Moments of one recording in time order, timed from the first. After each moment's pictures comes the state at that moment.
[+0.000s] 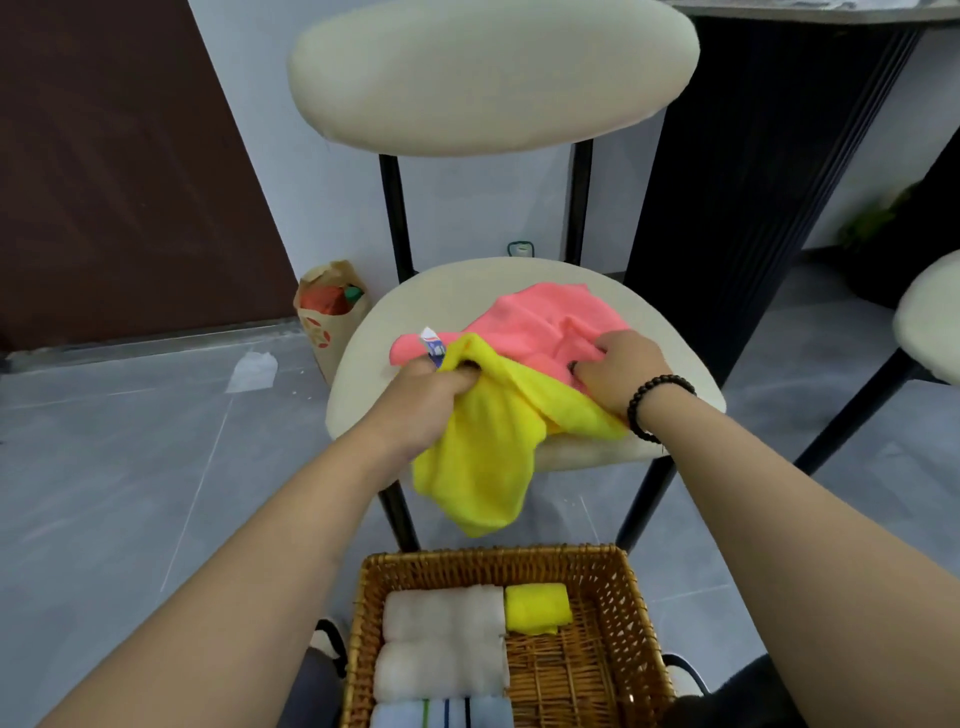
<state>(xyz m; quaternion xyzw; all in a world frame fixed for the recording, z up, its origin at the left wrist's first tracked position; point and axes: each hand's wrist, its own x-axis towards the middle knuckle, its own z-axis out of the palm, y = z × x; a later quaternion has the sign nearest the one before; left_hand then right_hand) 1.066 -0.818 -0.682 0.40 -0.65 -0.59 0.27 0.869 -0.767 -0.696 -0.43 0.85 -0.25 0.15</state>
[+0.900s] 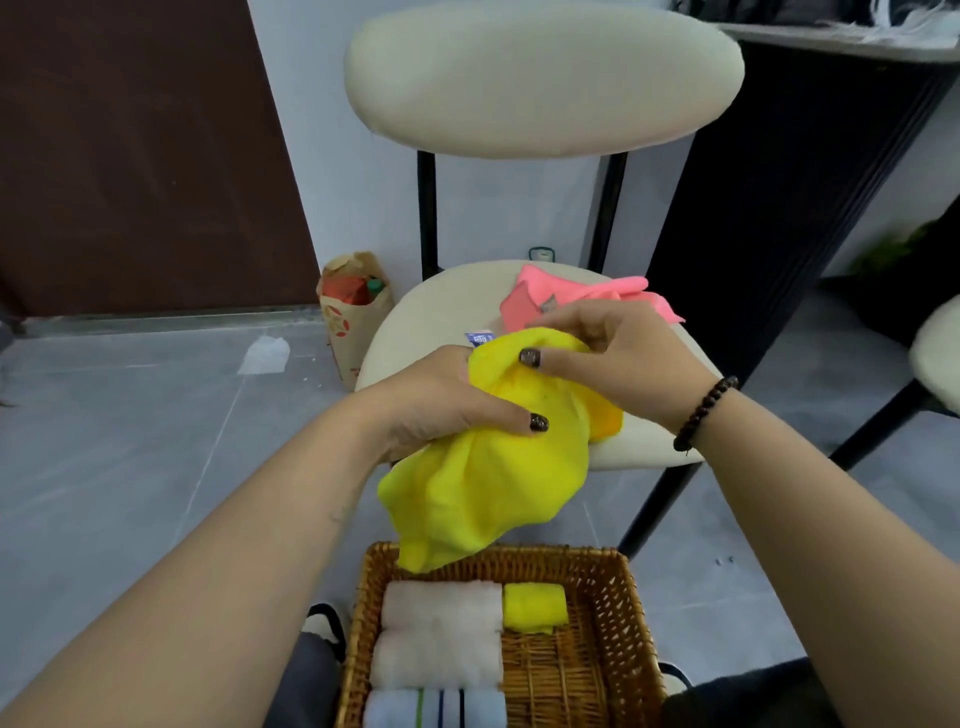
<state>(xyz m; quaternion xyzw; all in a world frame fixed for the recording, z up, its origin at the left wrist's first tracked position) 1.097 -0.816 -0.655 0.33 -0.70 -0.62 0.11 0.925 -0.742 -0.642 -0.60 0.65 -0.41 0.24</state>
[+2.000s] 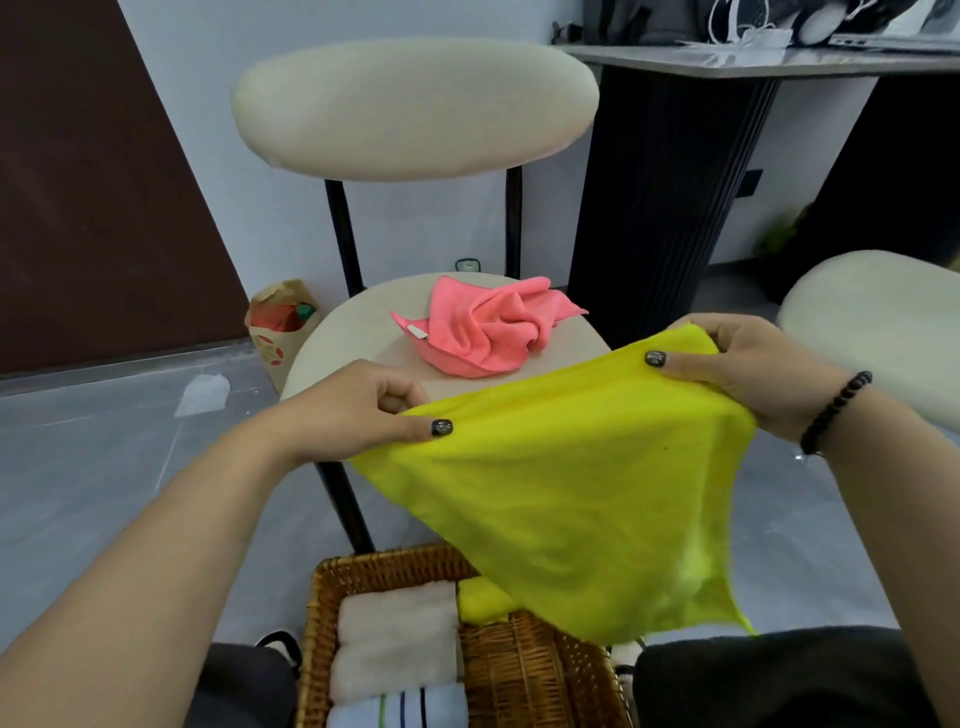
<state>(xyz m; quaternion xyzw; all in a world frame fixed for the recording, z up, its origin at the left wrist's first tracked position) 1.093 -0.800 -0.650 0.26 -0.85 -0.46 0.08 0.808 -0.612 -0.626 -0.41 0.69 -0.48 0.35</state>
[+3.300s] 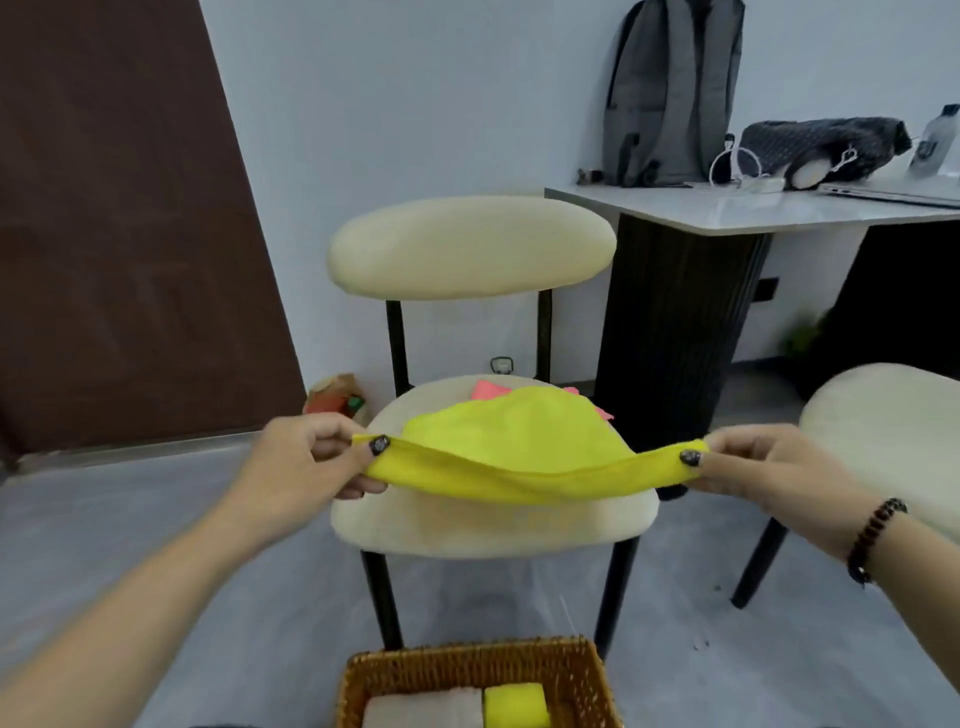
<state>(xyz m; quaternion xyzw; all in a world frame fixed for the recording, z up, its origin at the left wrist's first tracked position) 1.156 -0.786 -0.587 0.39 -0.73 -0.45 0.34 0.818 -0.591 -0.592 -0.45 0.66 -0.51 0.31</state>
